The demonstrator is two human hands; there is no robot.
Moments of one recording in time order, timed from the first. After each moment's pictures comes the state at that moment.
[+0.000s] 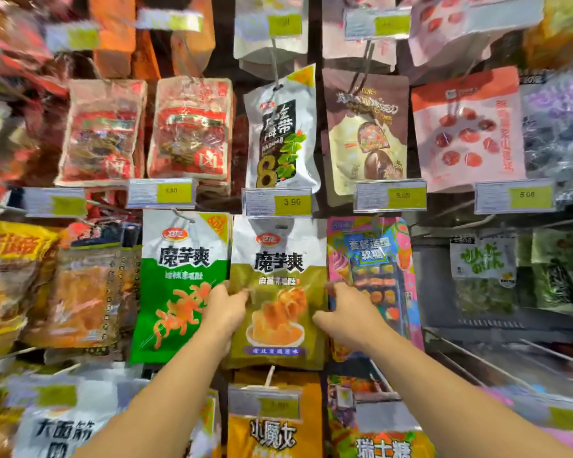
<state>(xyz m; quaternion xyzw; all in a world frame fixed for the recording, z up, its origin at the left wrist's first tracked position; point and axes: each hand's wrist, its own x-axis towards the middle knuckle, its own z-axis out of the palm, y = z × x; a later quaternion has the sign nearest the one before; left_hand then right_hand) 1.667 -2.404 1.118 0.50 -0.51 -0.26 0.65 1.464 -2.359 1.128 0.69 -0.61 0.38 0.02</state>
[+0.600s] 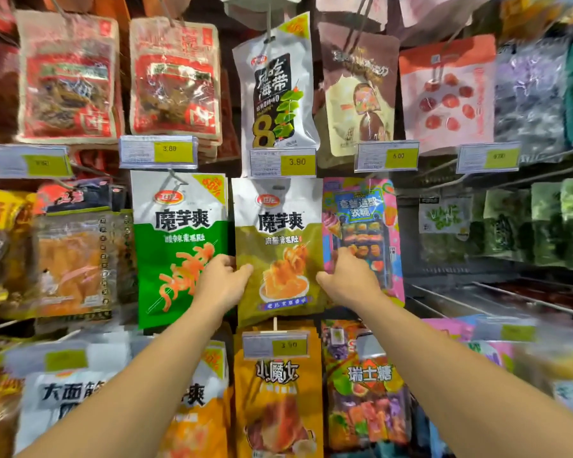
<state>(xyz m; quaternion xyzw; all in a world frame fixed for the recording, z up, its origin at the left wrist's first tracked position) 1.692 -2.377 1.106 0.52 -0.62 -0.22 0.55 1.485 -2.340 1.114 0.59 -0.70 0.40 0.01</state>
